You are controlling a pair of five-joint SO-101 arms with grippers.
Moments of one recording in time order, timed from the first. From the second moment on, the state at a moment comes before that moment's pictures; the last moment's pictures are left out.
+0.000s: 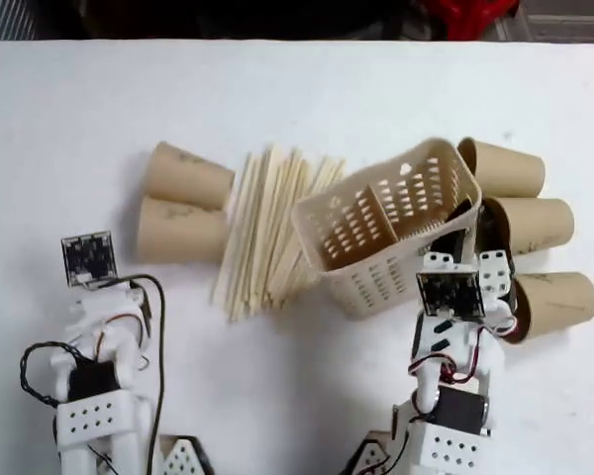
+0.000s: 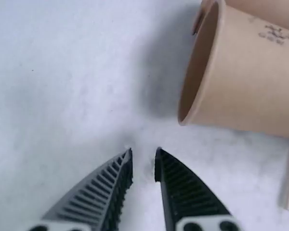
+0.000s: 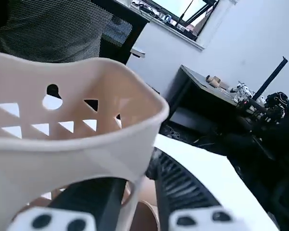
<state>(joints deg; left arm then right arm) -21.3 -77.8 97.7 36.1 -3.3 9.8 -102.2 95.0 13.4 28.6</state>
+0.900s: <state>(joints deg) -21.3 -77.8 97.7 36.1 -3.3 3.9 -93.5 80.8 40.7 19.1</state>
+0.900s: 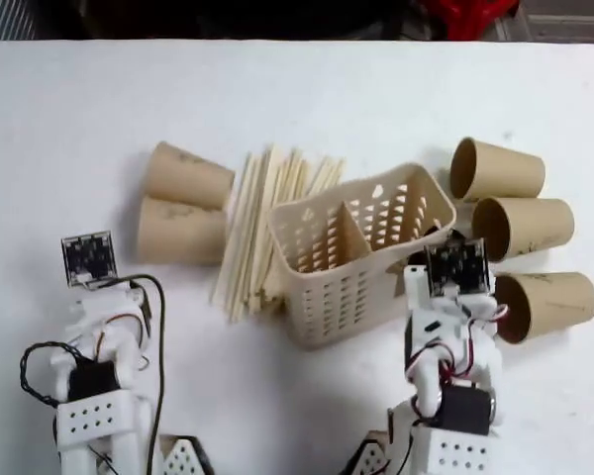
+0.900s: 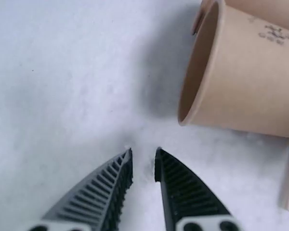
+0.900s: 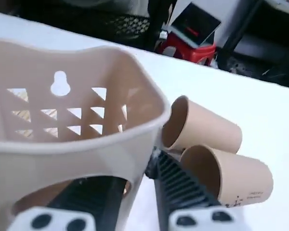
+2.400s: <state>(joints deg) -21.8 -77.6 61.1 44.7 -29.2 2.2 -49.0 74.1 -3.8 8.7</state>
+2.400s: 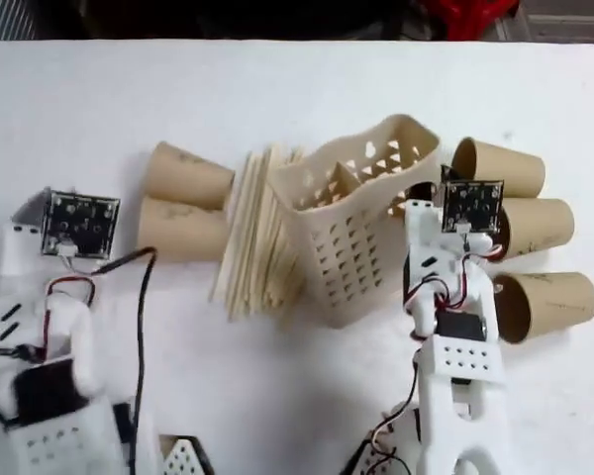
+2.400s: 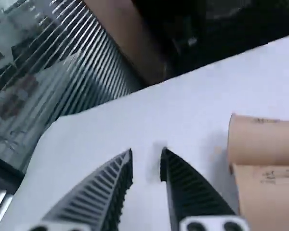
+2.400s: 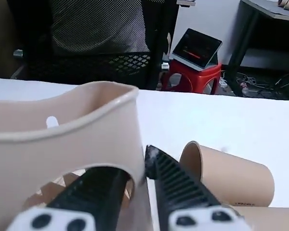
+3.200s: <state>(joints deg) 20.6 9.8 -45.3 94.8 -7.7 3.1 -50.1 80.2 -4.8 14.1</state>
